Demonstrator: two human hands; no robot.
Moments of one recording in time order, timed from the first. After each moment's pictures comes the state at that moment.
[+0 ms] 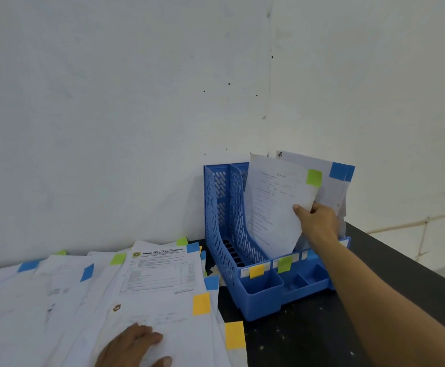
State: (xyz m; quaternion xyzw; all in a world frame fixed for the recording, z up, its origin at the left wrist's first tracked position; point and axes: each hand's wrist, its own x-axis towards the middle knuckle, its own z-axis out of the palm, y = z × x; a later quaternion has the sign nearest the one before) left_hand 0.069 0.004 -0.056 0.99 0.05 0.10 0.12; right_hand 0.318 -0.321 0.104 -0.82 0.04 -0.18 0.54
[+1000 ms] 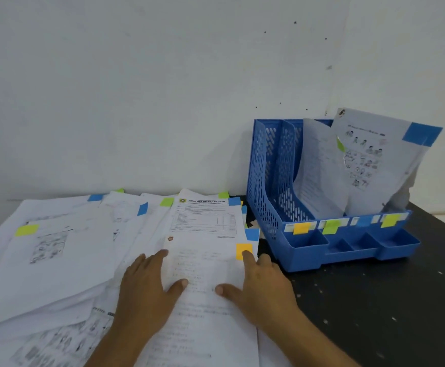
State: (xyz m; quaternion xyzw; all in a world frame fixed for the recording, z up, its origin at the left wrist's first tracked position) left_hand 0.007 -0.021 -0.016 0.90 0.30 0.20 0.23; right_hand 0.110 -0.197 0.010 -0.96 -0.24 0.09 0.12
